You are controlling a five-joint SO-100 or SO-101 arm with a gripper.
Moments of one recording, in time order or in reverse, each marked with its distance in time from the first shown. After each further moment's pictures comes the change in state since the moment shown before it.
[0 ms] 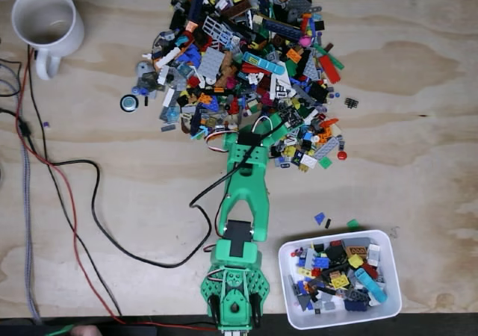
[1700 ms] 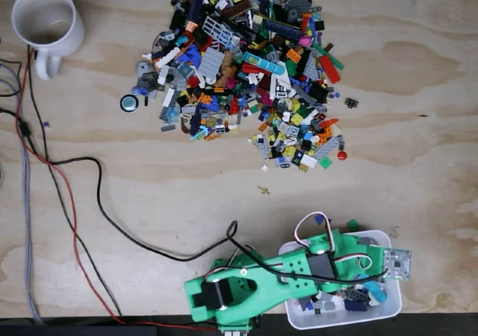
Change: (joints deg) arm 67.9 45.3 0.9 28.8 -41.0
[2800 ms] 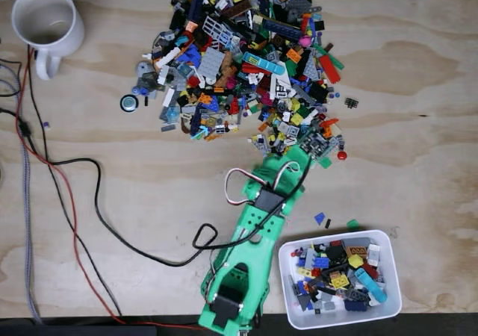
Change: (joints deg) arm -56.1 -3.4 5.4 -8.6 12.5
